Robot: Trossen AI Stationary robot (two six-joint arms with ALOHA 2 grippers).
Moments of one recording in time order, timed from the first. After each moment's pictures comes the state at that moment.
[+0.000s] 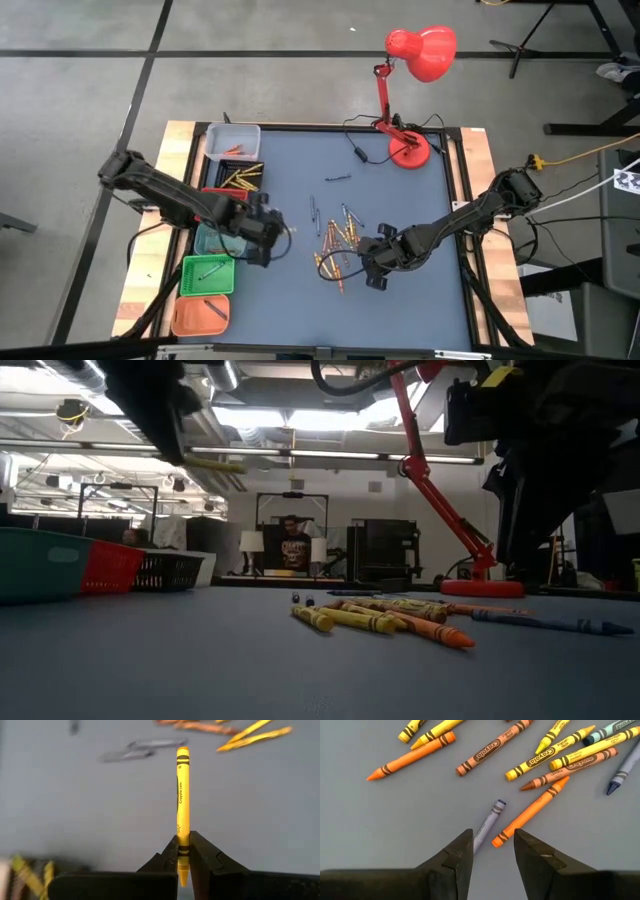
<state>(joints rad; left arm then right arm) -0.33 1.41 1.13 -0.94 -0.33 -0.36 0.45 1.65 1.04 -0.63 0.16 0.68</state>
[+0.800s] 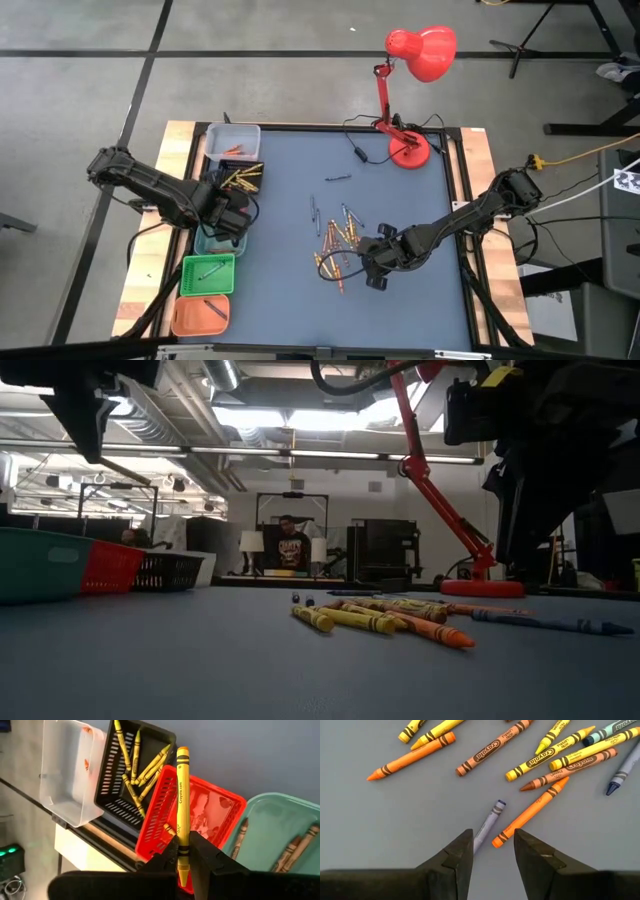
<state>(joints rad) -0.32 1.29 1.13 -1.56 -0.43 -0.71 0.45 1.65 1.04 -0.63 0.16 0.68</state>
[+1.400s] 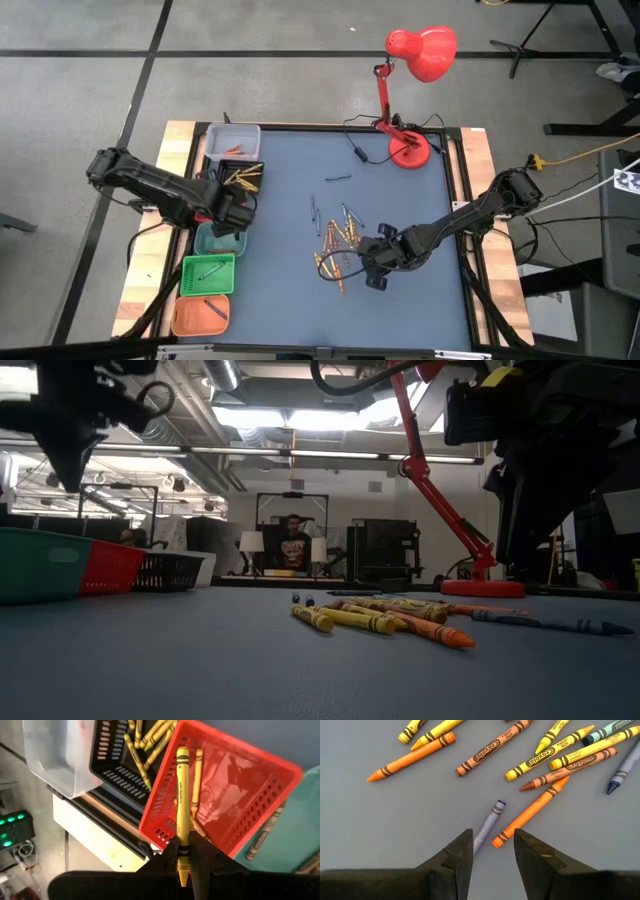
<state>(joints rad) -0.23 1.29 0.98 -1.56 -0.38 -0.70 0.45 1.65 1.04 -0.63 0.16 0.70</state>
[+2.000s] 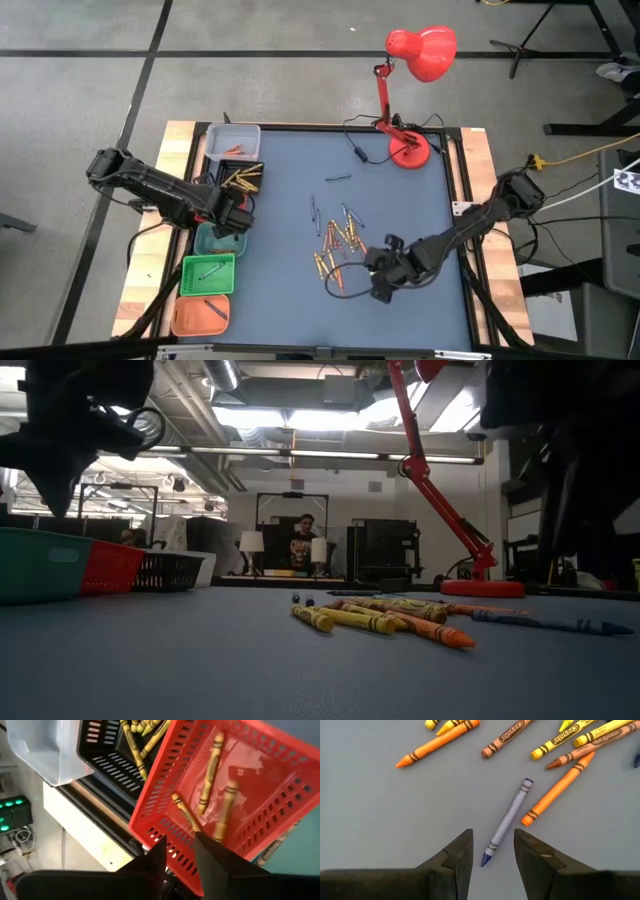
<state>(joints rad) -0.23 1.29 0.85 -1.48 -0.38 -0.79 0.58 1.65 1.04 -0.63 0.22 0.86</state>
